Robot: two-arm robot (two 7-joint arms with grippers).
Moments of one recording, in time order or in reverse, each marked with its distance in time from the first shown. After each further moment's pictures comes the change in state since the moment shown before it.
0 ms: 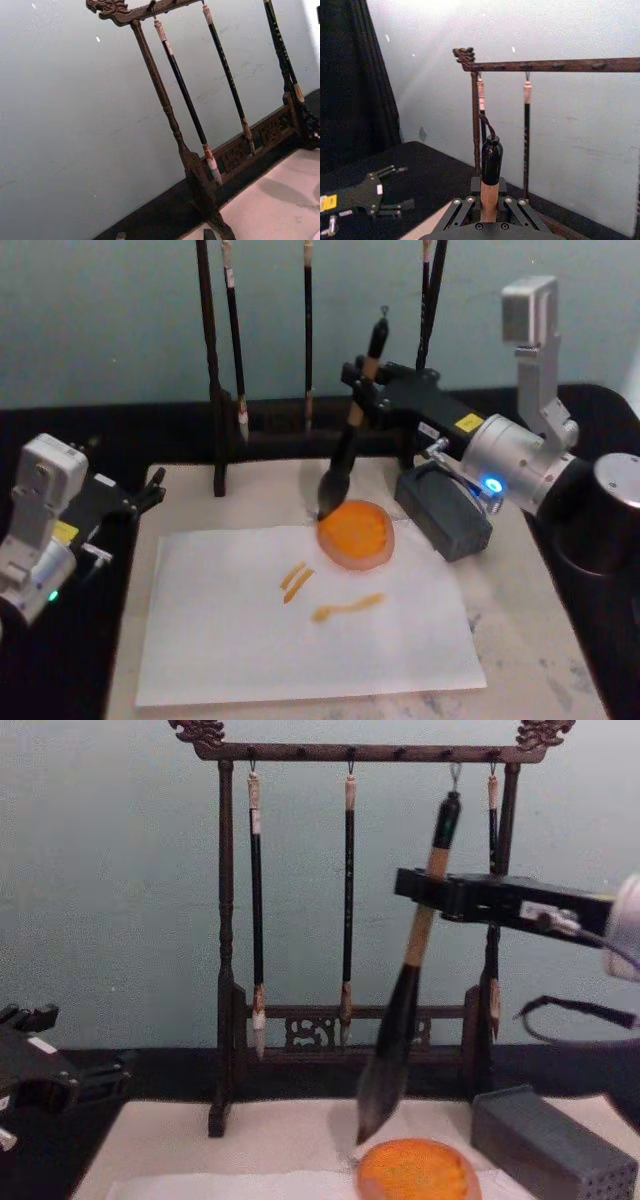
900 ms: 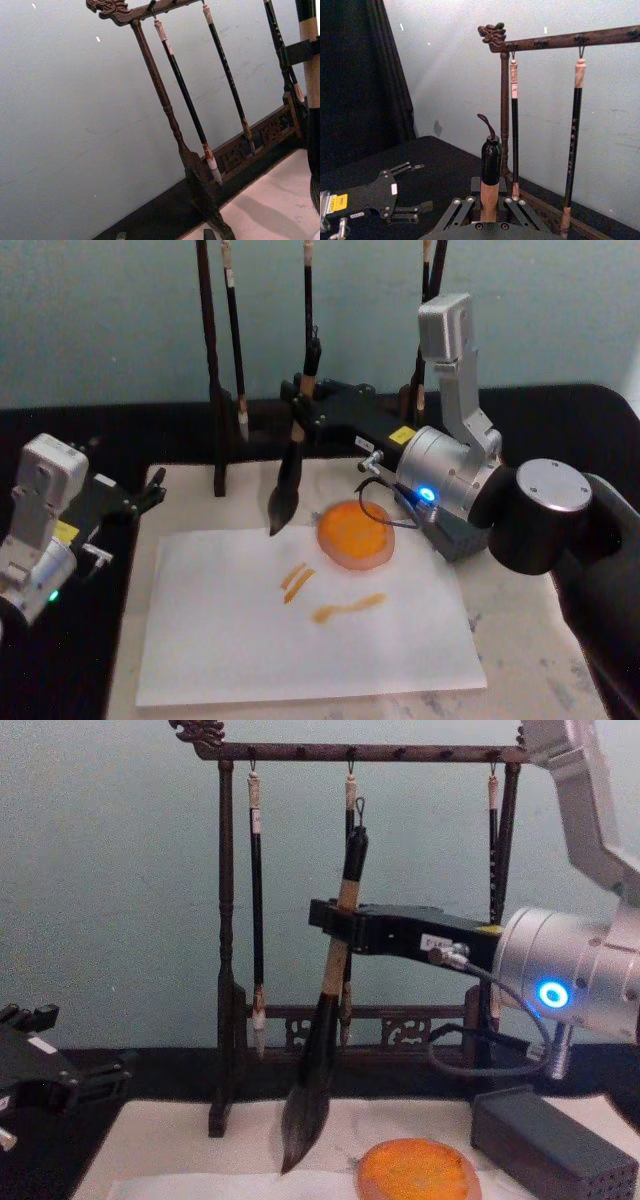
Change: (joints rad) left arm 0.000 0.000 0.000 0.000 0.000 0.000 0.000; right arm 0.056 -0.133 -0.051 0.138 -0.079 -0.025 0.031
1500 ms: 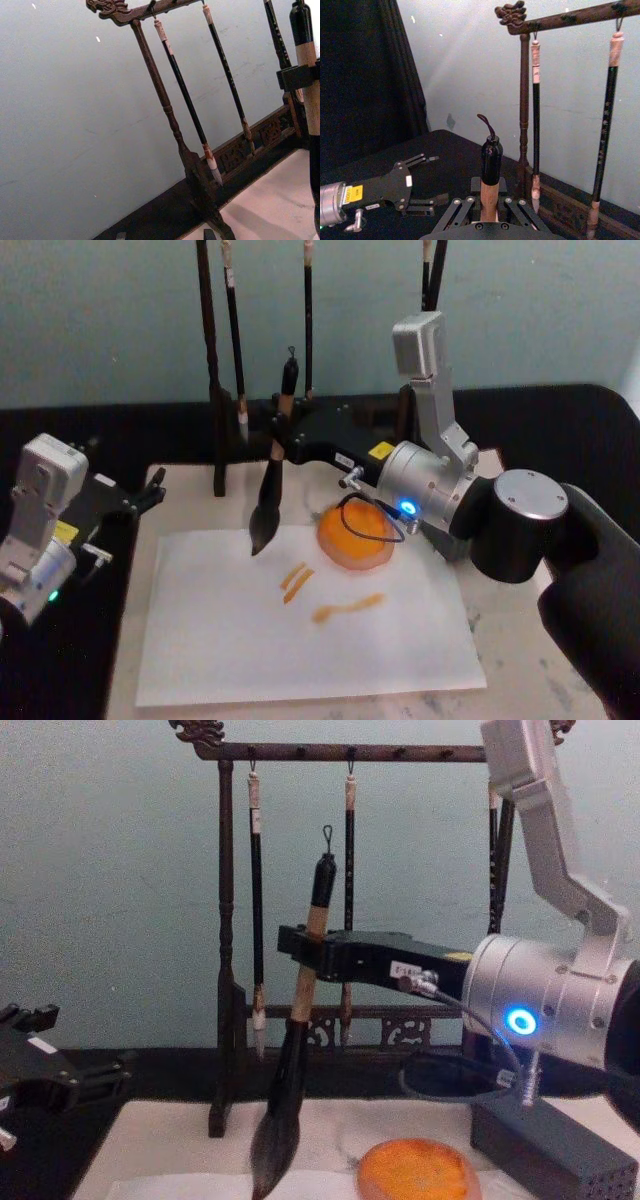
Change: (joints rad) left arm 0.000 0.000 0.000 0.000 0.000 0.000 0.000; right arm 0.007 -0.035 -0.020 0.053 -0.003 -0.006 0.041
